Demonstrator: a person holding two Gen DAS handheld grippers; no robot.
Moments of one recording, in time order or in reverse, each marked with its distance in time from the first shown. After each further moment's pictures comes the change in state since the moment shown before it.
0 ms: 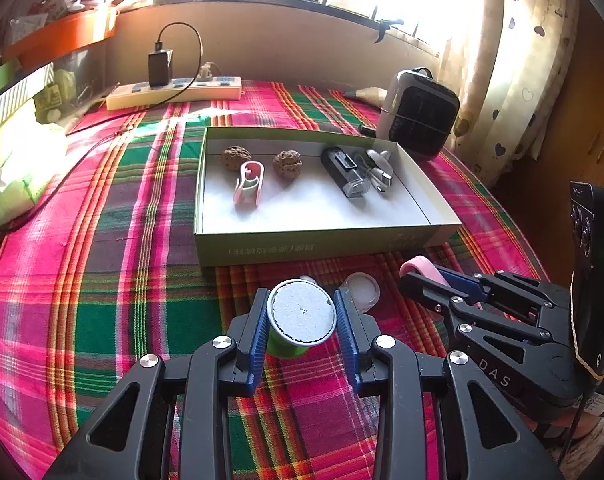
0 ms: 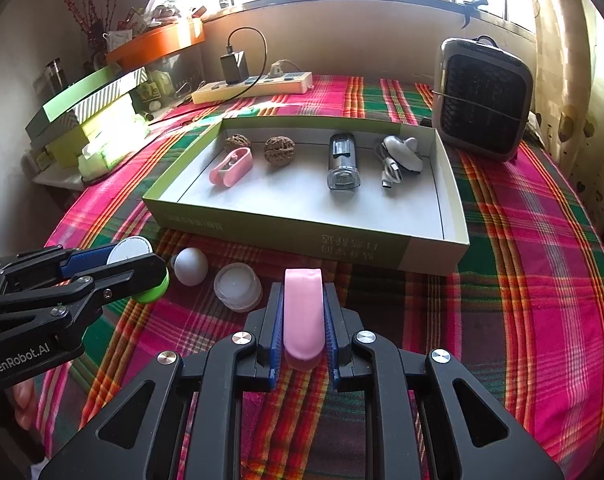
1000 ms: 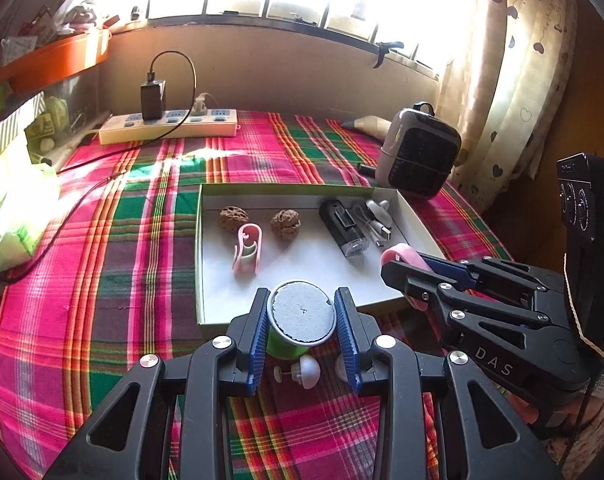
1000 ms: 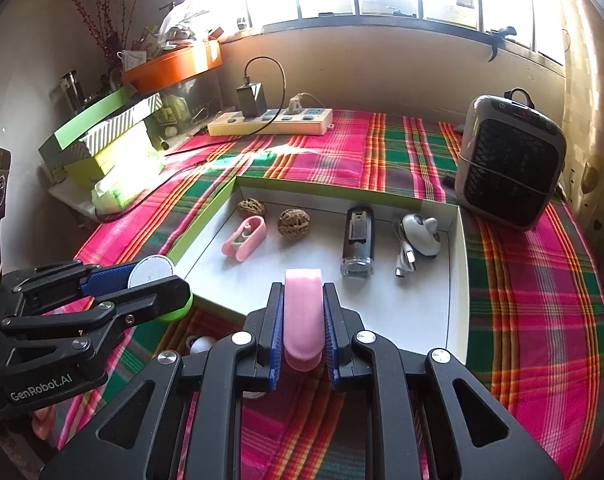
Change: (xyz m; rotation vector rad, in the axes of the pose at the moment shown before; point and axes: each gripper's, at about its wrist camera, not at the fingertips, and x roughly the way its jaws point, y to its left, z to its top) left arm 0.001 0.000 0.045 0.007 -0.052 -0.012; right arm 0.002 -0.002 0.061 -0.049 -0.045 0.068
